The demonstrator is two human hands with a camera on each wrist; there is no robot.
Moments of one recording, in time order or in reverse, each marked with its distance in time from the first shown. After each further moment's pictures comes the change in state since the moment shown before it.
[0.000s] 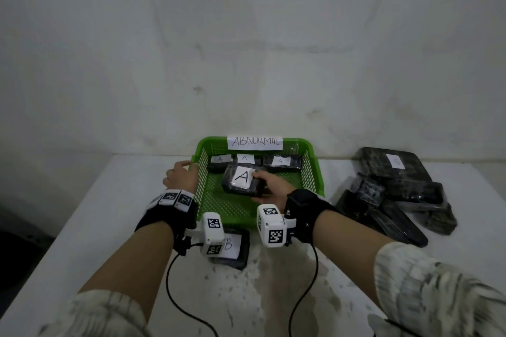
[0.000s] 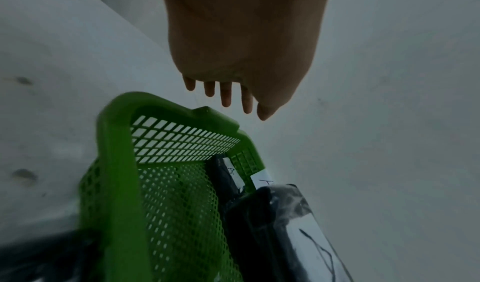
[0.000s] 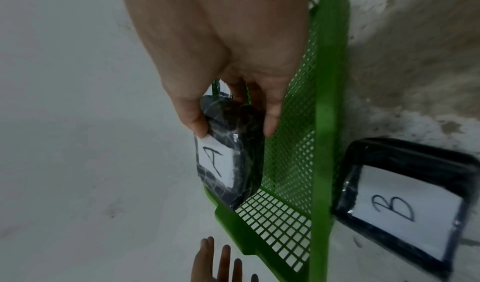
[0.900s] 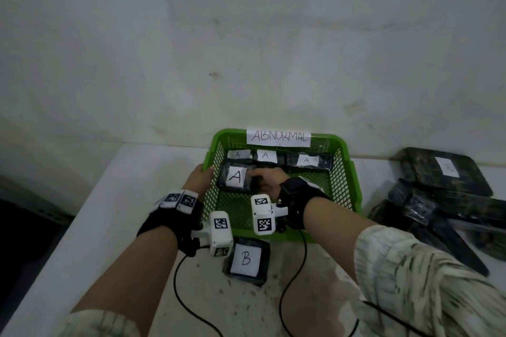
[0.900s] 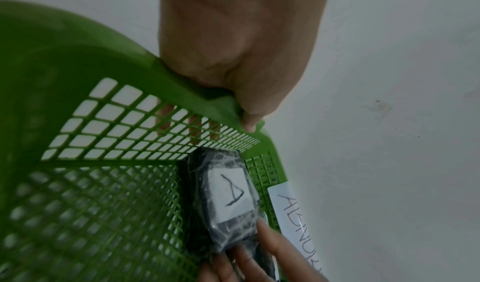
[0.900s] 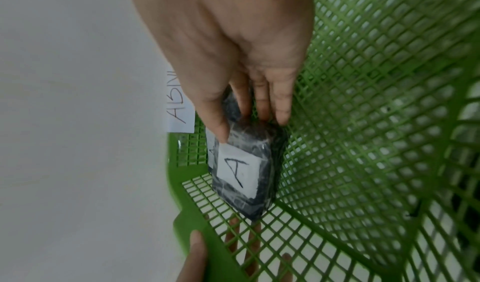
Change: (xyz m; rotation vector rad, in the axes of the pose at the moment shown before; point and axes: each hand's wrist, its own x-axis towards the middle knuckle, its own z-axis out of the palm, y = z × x) left_hand 0.048 -0.013 0.015 -0.122 -0.339 -0.100; right_hand 0.101 -0.004 0.045 -0.276 0.031 0.082
